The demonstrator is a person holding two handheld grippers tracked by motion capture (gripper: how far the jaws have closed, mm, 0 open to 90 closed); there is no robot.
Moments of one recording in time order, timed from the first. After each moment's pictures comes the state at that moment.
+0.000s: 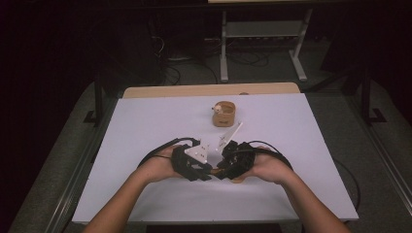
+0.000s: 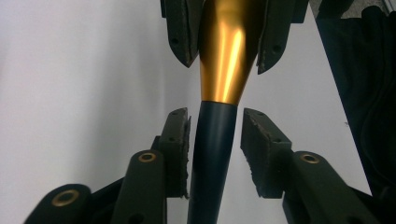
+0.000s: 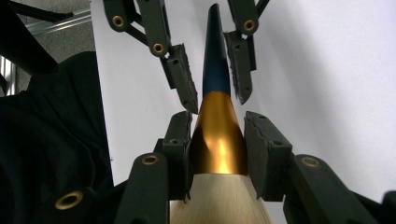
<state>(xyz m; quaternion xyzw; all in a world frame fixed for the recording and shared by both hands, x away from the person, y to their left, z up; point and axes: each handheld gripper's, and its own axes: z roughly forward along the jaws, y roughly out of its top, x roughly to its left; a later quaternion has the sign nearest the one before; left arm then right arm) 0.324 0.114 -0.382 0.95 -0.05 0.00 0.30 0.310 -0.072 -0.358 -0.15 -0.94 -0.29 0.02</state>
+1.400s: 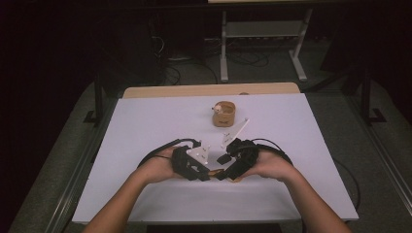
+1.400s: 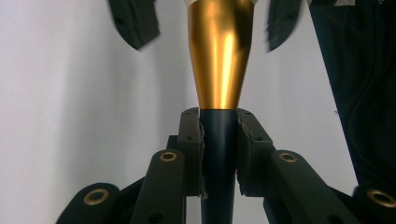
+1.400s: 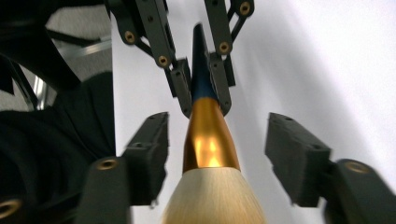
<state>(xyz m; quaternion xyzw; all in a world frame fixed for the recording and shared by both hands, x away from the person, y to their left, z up) 0.323 0.113 -0.381 0.96 -0.05 -0.01 0.28 0.321 -0.083 -0.364 -0.14 -0.92 -0.35 0.06</state>
